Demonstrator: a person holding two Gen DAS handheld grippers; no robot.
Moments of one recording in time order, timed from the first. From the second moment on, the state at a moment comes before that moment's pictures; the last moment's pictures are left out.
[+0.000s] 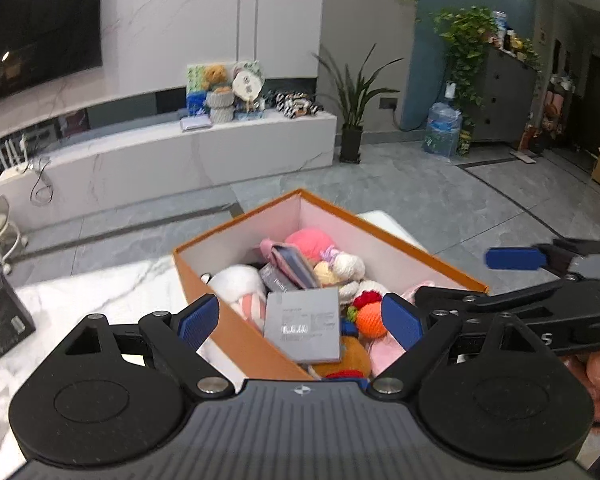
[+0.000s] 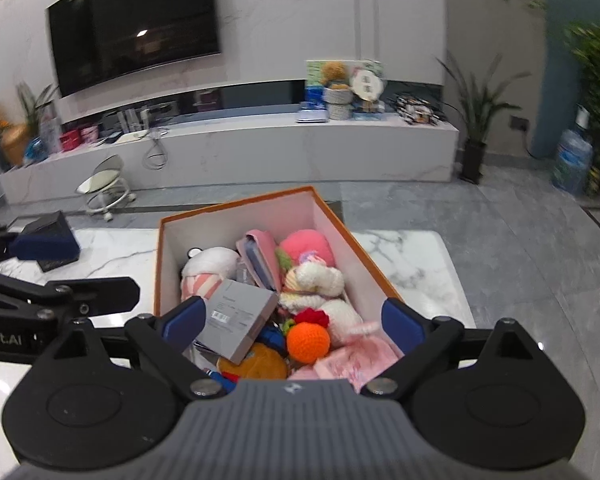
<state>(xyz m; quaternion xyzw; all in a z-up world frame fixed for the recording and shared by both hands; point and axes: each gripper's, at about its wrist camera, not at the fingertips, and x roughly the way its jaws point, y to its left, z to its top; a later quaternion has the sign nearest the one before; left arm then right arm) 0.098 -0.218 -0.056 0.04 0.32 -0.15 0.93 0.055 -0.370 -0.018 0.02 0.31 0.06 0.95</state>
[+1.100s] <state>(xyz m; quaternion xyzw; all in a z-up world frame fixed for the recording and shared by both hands) 0.099 -0.222 -0.055 0.04 0.34 -0.11 0.93 0.056 -0.375 -0.016 0.03 0.32 0.01 0.95</state>
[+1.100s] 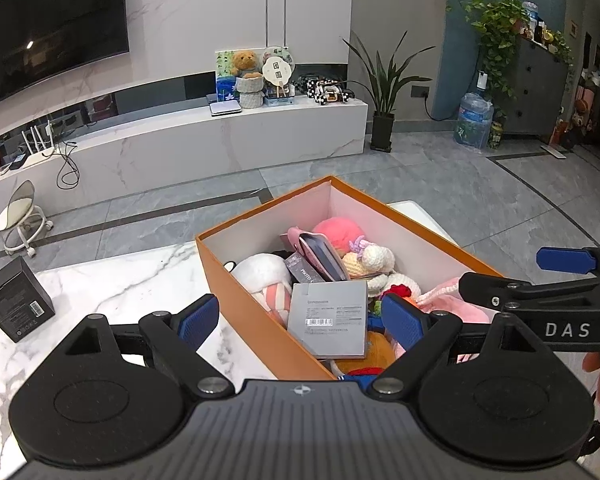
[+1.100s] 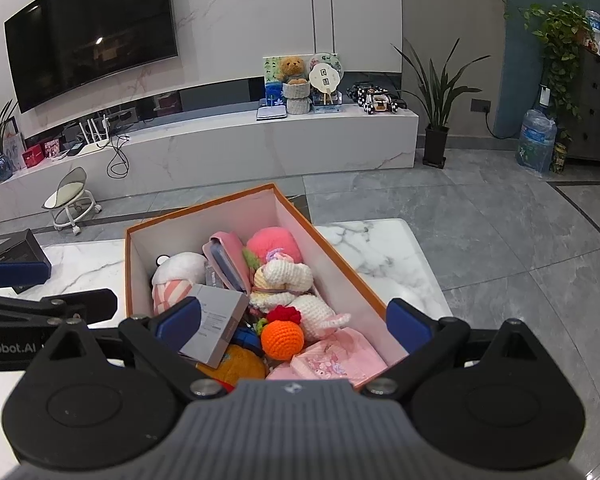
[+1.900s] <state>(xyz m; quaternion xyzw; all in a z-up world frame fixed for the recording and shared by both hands) 0.088 -0.235 -0.051 0.05 0.34 -0.12 0.93 0.049 -0.378 -0.010 0.04 0.31 0.00 0.95</state>
